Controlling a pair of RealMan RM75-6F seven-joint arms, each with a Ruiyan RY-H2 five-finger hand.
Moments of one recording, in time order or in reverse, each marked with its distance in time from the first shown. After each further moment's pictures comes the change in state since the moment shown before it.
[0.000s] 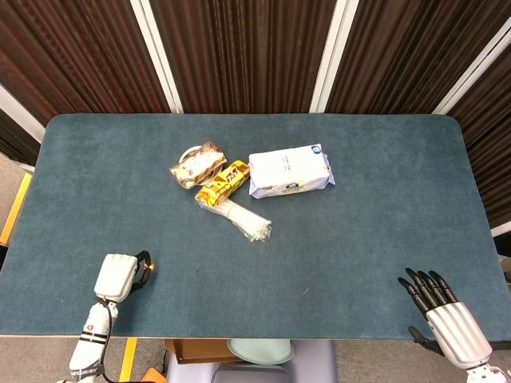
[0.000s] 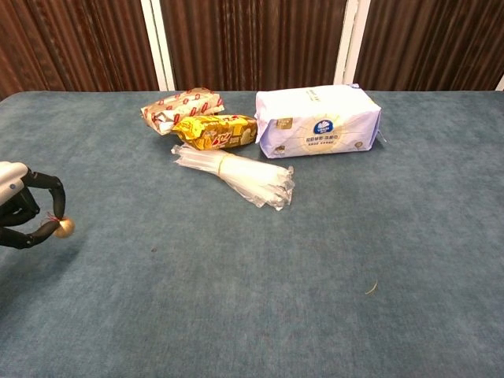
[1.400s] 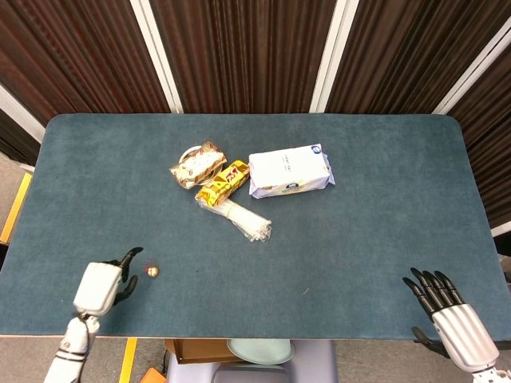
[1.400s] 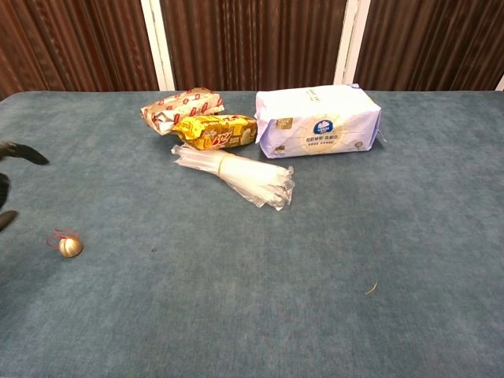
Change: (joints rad) left arm 0.068 0.178 0.093 -0.152 0.128 0.151 -0.042; right arm -0.019 0.013 -0.002 0.005 -0.017 0.053 0.031
